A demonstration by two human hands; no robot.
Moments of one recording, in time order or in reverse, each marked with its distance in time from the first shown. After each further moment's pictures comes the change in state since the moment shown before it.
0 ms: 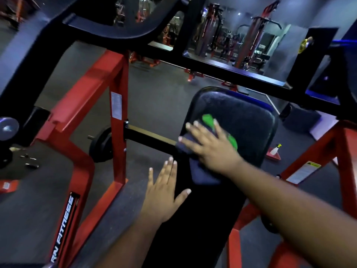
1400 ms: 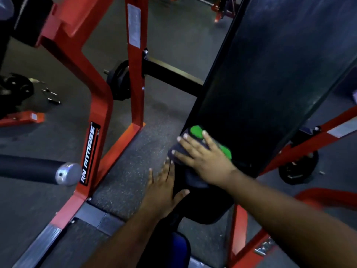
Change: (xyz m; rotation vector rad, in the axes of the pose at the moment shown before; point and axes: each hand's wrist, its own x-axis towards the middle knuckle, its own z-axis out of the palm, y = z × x) left_hand -0.205 -0.040 0.113 -0.059 -0.426 -0.213; right_hand -0.119 -0.230 0.060 0.107 -0.120 -0.268
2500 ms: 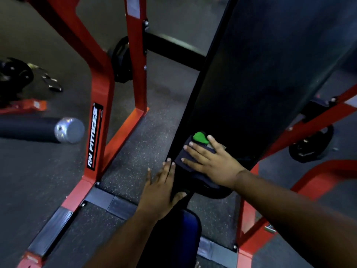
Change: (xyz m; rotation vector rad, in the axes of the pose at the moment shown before) left_hand -0.070 -0.037 0.060 0.058 -0.034 0.037; right_hand -0.063 -0.085 0.046 0.027 -0.091 -0.146
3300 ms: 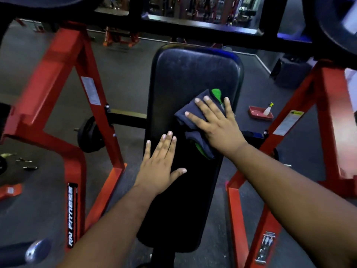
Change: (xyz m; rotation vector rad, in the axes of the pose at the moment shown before) left_hand 0.178 0.148 -0.260 0.263 0.387 0.325; right_hand -0.055 0.299 -0.128 -0.068 0.327 0.729
